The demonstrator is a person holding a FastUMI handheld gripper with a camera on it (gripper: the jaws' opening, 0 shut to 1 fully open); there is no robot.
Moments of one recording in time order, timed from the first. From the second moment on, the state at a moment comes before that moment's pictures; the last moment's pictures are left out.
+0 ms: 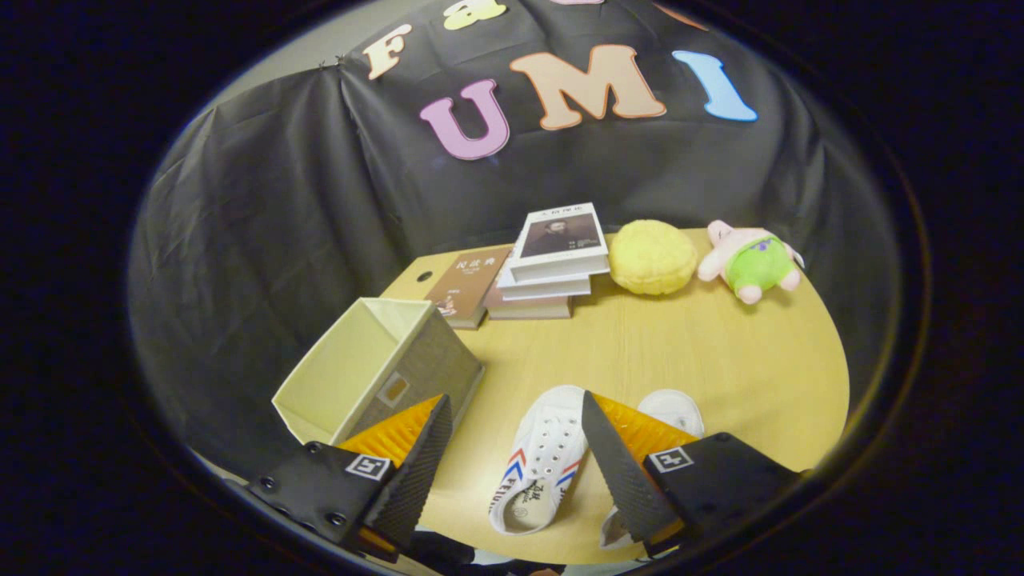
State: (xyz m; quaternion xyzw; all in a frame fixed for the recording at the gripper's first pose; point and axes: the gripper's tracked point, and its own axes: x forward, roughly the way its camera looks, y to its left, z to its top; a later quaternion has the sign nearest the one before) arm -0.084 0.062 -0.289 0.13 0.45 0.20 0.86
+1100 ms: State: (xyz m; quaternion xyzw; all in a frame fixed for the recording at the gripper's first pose) arm -0.154 0.045 -0.405 0.07 0.59 0.20 0.78
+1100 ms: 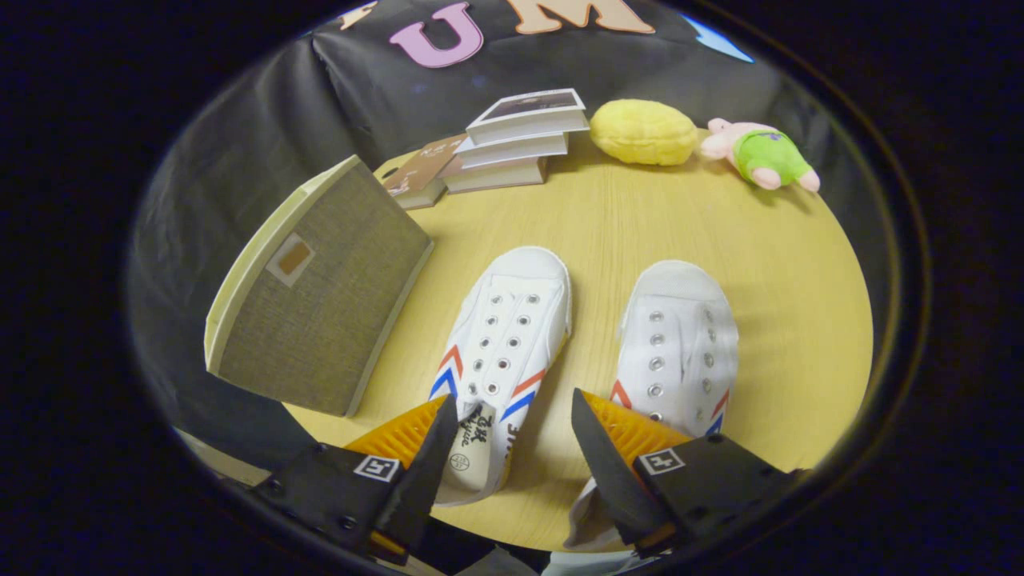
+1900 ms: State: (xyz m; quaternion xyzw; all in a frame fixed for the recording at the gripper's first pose) arm -0.178 0.050 -0.420 0.02 0.64 0.22 0.74
